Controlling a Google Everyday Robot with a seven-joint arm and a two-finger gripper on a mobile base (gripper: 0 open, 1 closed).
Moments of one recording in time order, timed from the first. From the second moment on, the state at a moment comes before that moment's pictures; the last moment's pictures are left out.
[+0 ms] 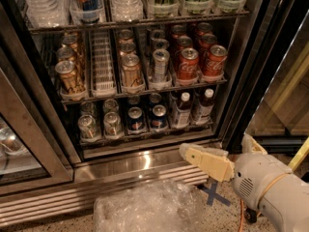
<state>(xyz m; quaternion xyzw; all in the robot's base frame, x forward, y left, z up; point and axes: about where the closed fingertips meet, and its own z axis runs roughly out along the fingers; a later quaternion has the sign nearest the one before) 0.408 -0.149 0.846 -0.05 0.80 0.20 0.56</state>
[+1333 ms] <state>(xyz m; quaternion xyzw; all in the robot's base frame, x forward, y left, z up) 0.375 -0.111 0.853 -0.17 0.78 0.18 0.58</state>
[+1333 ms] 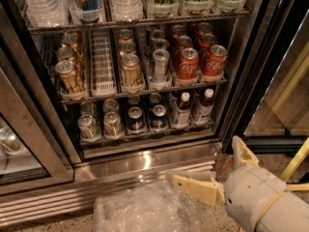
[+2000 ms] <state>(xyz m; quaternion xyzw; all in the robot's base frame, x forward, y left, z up) 0.362 -0.120 0.842 -0.18 0.77 0.15 0.59</state>
